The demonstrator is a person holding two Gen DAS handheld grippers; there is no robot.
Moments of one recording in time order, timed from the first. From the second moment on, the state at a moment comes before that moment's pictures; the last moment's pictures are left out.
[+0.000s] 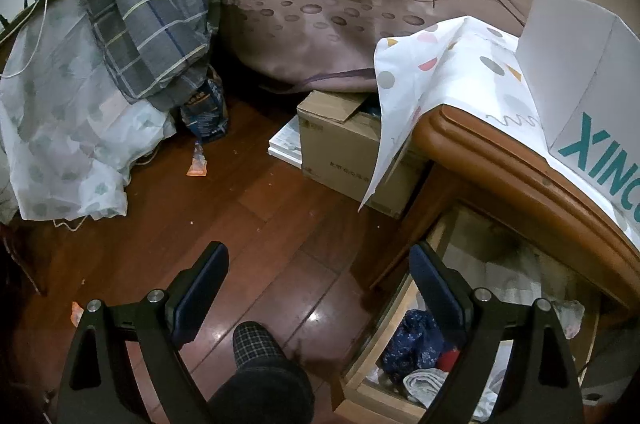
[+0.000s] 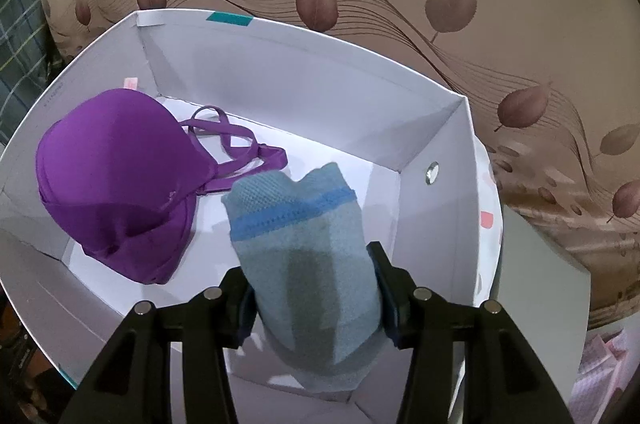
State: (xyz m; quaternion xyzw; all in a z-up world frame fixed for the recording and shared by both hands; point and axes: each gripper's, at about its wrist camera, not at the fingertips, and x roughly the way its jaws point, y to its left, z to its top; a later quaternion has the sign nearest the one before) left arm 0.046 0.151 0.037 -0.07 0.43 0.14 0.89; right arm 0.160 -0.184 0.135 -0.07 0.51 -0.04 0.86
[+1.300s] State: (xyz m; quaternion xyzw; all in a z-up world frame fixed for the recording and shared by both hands) left arm 0.047 0.115 0.030 -0.02 0.45 0.07 0.89; right arm -0.026 -0.176 0.174 -0.08 0.50 0.07 0.86
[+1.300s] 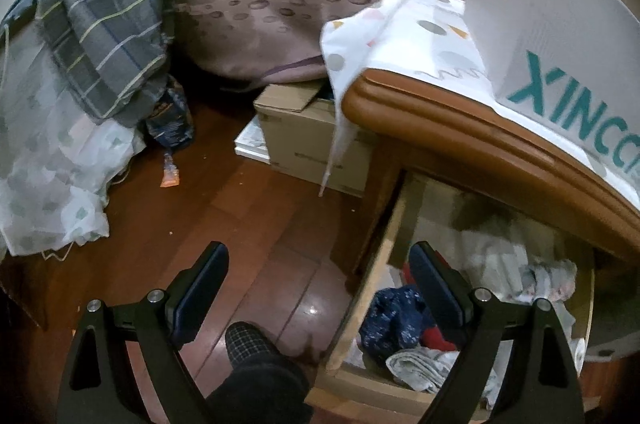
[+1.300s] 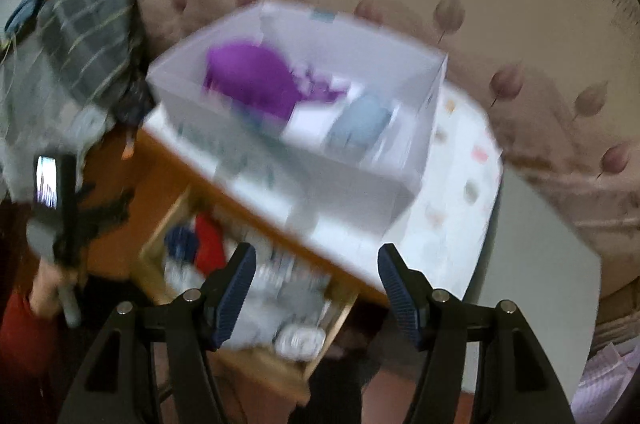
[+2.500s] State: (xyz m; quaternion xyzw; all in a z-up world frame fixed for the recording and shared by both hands) left arm 0.048 0.078 0.011 0.02 0.49 -0.02 0.87; right arm -0.005 -0.150 -0.130 -0.17 0.73 0.18 0.64
